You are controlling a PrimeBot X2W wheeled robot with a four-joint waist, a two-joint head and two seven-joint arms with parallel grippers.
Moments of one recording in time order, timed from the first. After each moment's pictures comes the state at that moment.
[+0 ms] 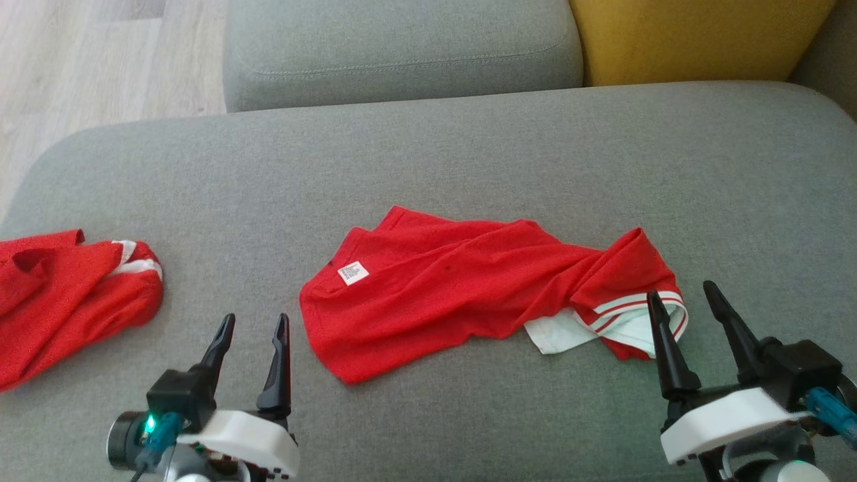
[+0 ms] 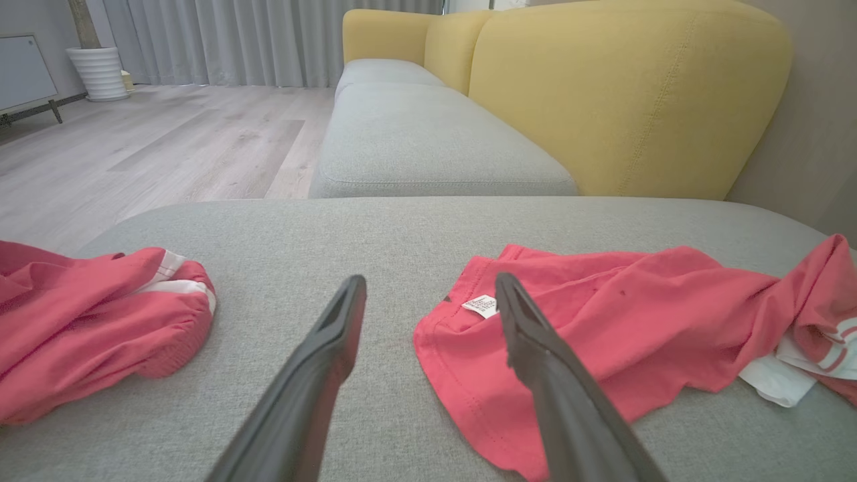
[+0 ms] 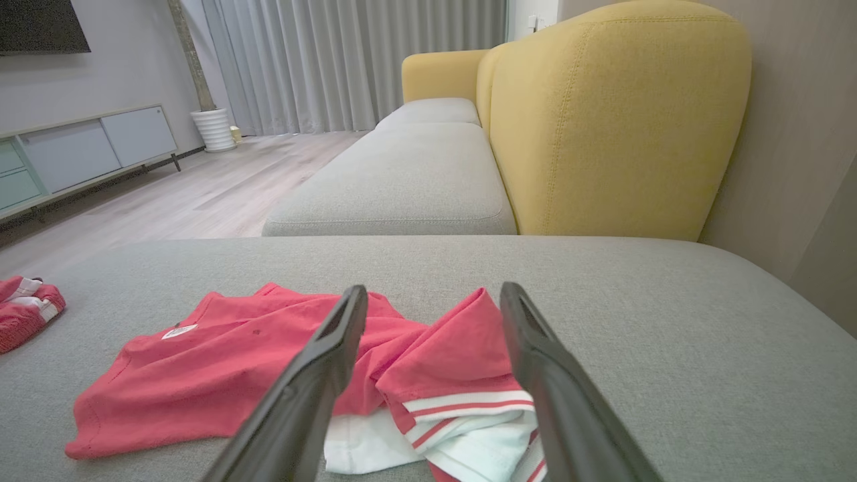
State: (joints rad) left arm 0.04 0.27 -0.42 0.07 -0.38 0.24 -0.22; right arm 0.15 -0.05 0.04 -0.15 0.11 0.12 0.08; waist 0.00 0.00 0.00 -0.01
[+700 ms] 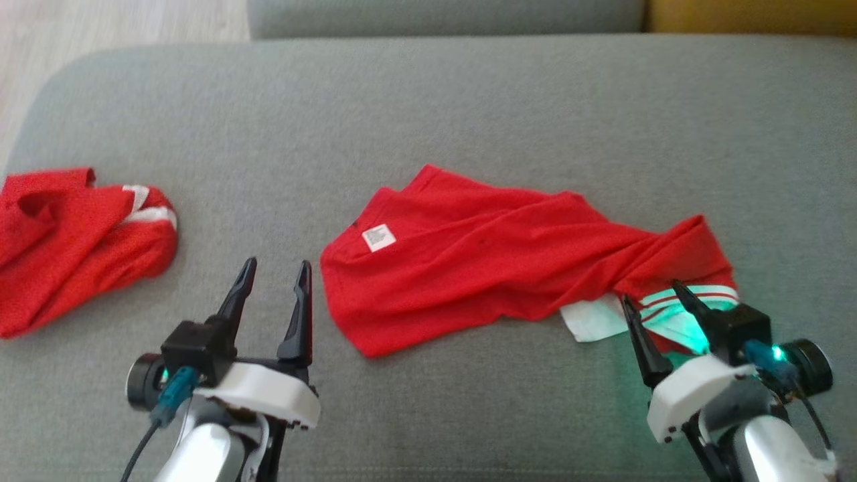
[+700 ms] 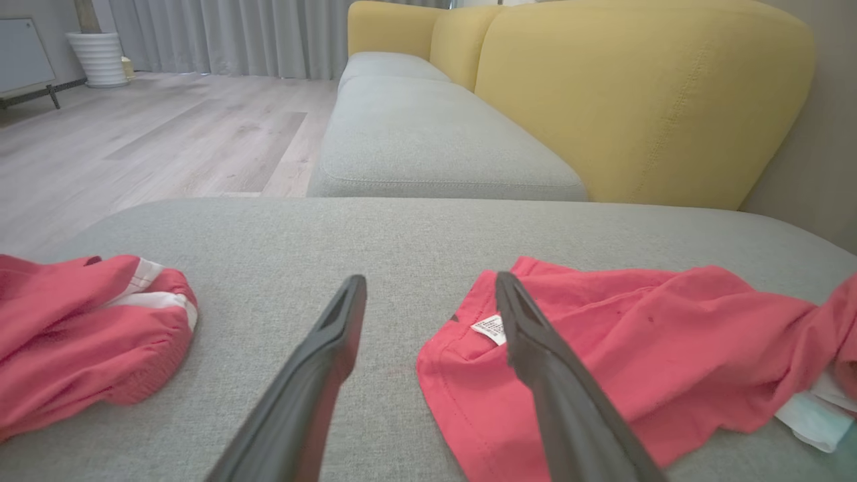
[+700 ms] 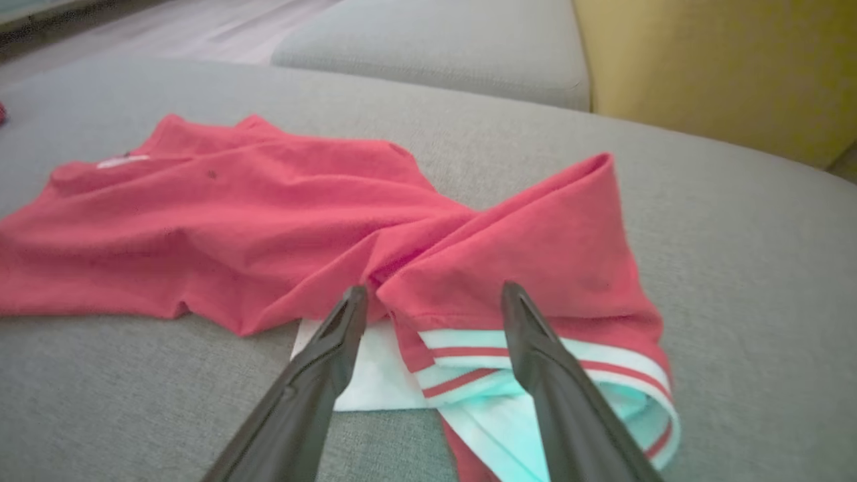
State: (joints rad) left arm -0.09 0.25 -0.46 0.07 -0.38 0.22 -0.23; right arm 0.00 -0.14 0.12 0.12 0.04 0.12 0.12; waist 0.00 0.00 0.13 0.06
